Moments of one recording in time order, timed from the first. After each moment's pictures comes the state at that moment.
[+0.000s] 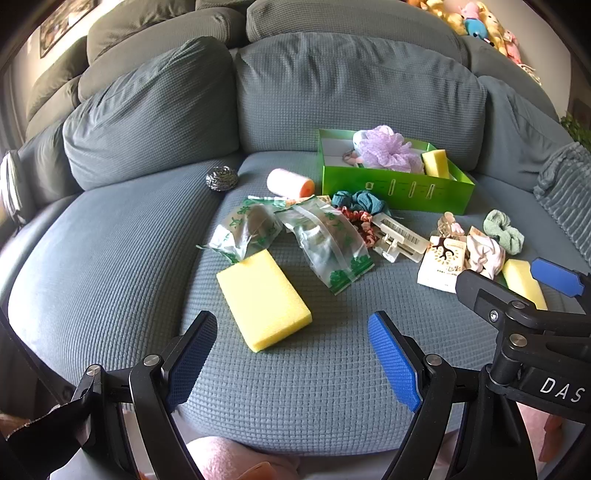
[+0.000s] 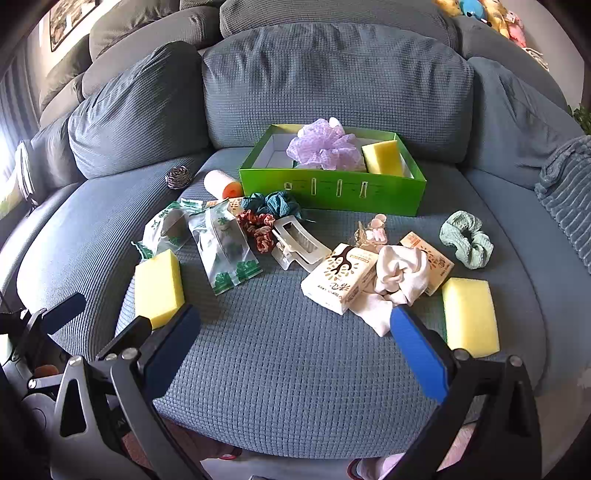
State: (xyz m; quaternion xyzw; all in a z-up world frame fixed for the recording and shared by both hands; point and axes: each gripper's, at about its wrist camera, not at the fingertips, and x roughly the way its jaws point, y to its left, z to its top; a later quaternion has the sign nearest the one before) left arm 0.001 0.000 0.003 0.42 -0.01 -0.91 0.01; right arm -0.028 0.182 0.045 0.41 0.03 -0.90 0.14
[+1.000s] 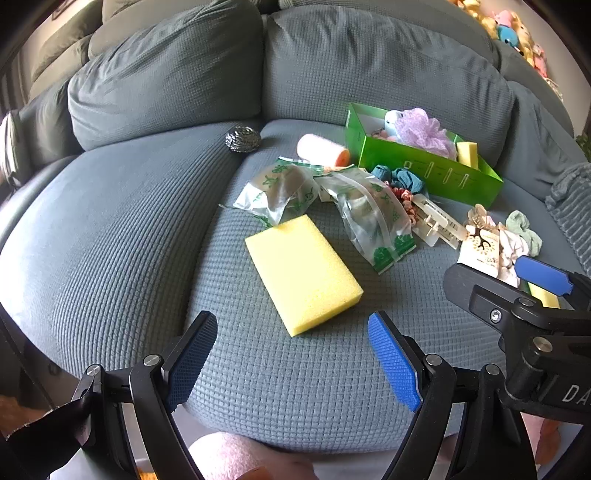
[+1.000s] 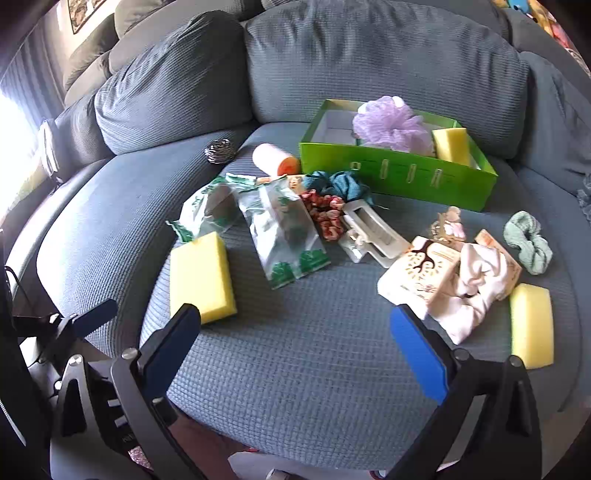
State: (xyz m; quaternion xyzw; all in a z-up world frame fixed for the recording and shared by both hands) left arm -0.009 -0.048 -0.032 0.46 0.04 -0.89 0.01; right arm -0.041 0.127 0.021 0.44 0.04 -0.87 0.21
